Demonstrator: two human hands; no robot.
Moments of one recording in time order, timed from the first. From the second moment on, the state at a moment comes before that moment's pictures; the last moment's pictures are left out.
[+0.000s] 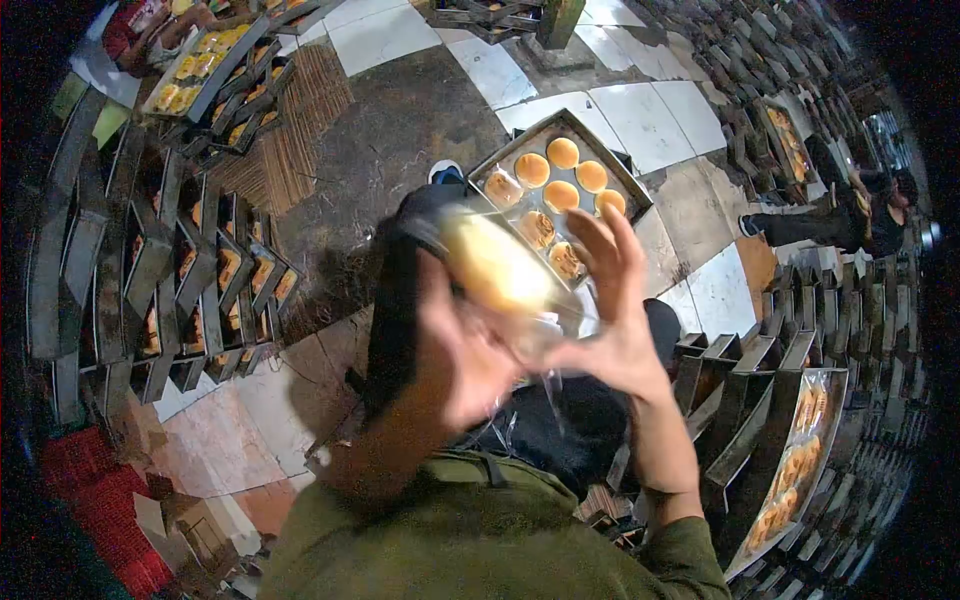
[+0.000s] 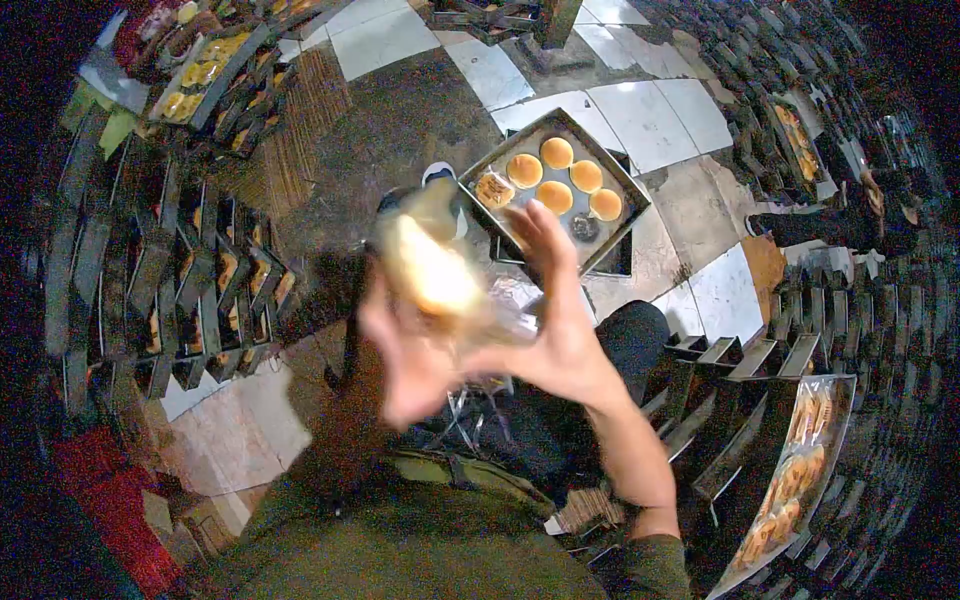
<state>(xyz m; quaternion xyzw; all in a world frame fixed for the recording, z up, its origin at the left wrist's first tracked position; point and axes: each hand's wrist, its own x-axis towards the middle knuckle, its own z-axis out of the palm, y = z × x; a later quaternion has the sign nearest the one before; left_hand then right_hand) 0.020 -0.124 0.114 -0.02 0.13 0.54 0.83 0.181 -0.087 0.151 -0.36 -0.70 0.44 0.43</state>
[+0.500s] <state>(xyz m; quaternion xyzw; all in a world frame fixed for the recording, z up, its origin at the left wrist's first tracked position) -0.075 -0.147 0.069 0.36 0.71 0.38 0.47 0.077 -0.115 0.031 -0.58 -0.44 0.58 0.35</state>
